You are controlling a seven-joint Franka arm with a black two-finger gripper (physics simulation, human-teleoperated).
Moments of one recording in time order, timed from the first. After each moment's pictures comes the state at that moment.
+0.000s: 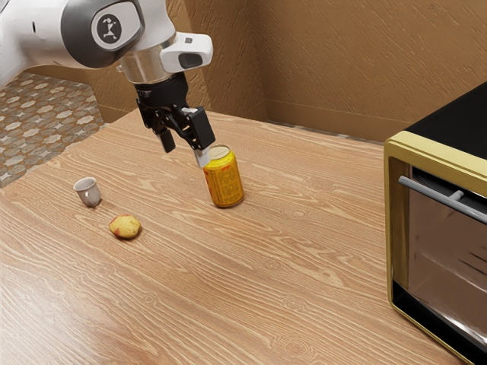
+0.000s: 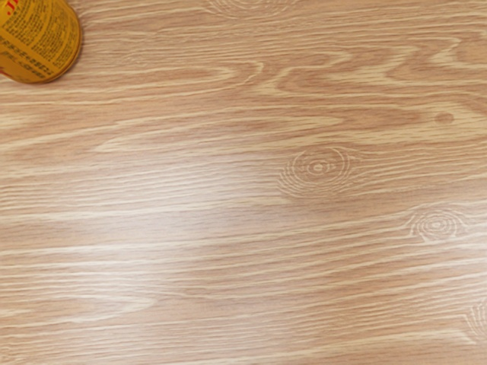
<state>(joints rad) 0.00 0.14 0.08 -1.24 0.00 1.44 0.17</state>
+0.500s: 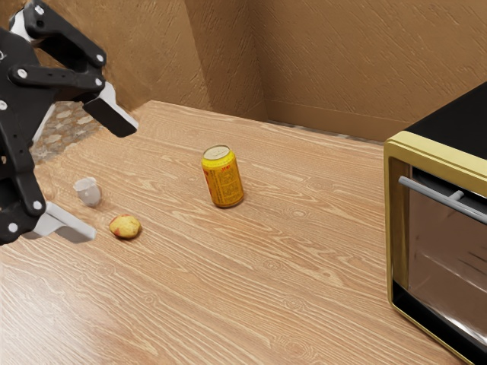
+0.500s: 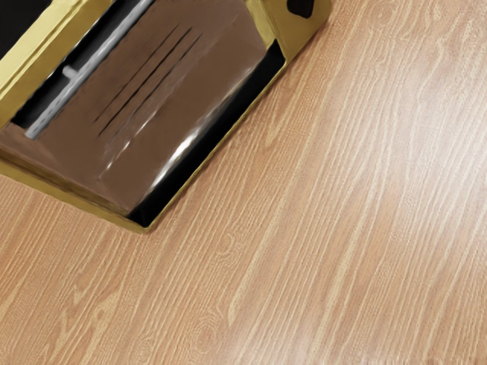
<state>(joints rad) -0.10 -0.49 -0.31 -1.41 -0.15 1.41 0.70</state>
